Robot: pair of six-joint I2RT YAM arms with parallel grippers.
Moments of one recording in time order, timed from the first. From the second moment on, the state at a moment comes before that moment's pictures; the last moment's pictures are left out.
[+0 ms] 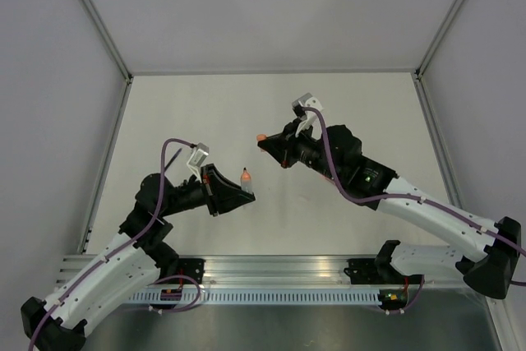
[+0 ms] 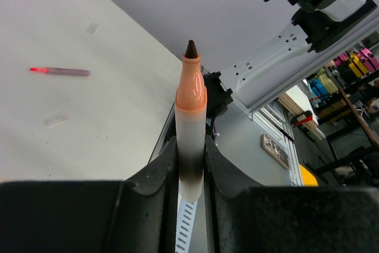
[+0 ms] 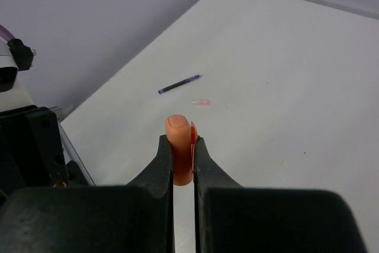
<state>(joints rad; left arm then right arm) -0.64 0.56 0.45 0.17 0.64 -0.73 0.93 1.16 1.06 -0.03 0.06 0.31</state>
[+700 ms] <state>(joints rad) -0.64 0.59 0.43 0.32 0.72 -0.76 0.93 1.13 0.92 0.35 -0.19 0.51</state>
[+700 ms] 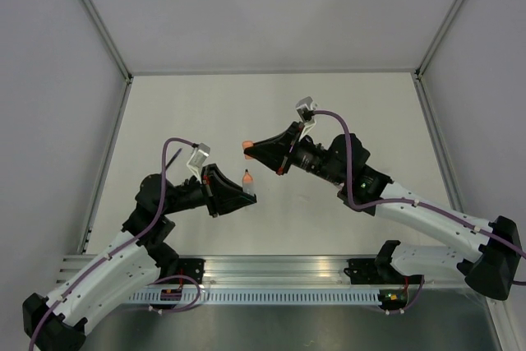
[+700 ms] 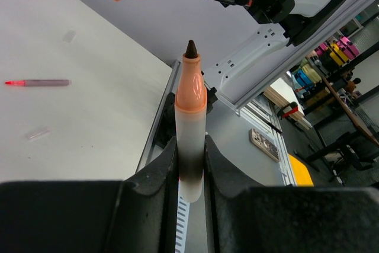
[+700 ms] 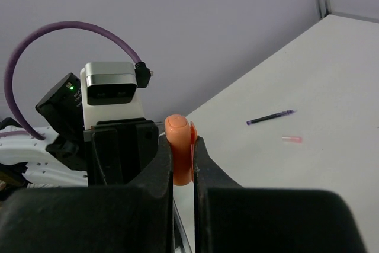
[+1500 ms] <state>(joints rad) -0.64 0.55 0.42 0.32 0.74 -0.78 1.04 1.06 0.80 0.46 -0.18 0.55</state>
